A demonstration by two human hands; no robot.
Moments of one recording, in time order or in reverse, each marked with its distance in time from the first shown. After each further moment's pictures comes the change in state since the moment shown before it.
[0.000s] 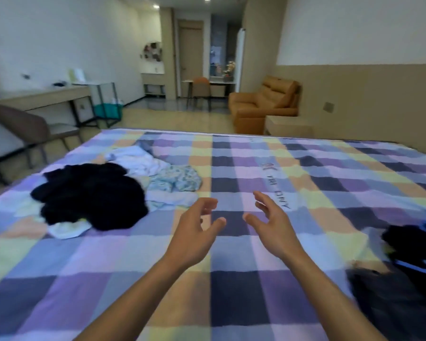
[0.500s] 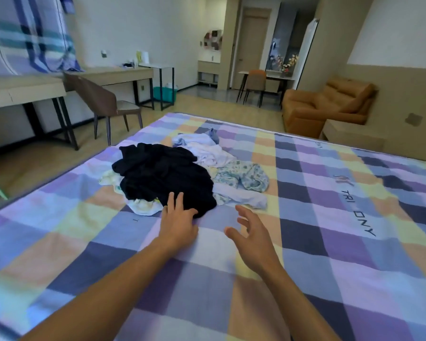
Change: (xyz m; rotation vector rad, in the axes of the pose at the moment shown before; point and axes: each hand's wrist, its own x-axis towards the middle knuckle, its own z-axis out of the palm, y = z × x) left_hand 0.022 -0.179 -0.152 0.892 -0.019 -0.311; right_hand 0.004 -0.043 0.206 0.073 -0.280 0.019
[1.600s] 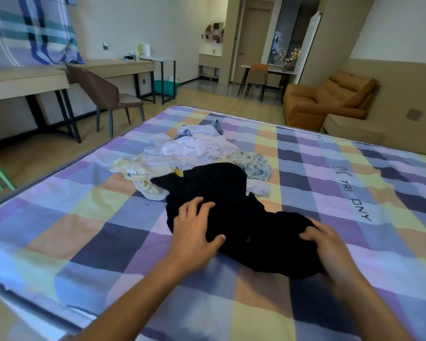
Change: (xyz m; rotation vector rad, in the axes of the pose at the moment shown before) left_hand -0.111 0.033 -0.027 -0.344 0.170 0.156; right_hand -0.087 -0.026 -0.099 0.303 0.104 0.231
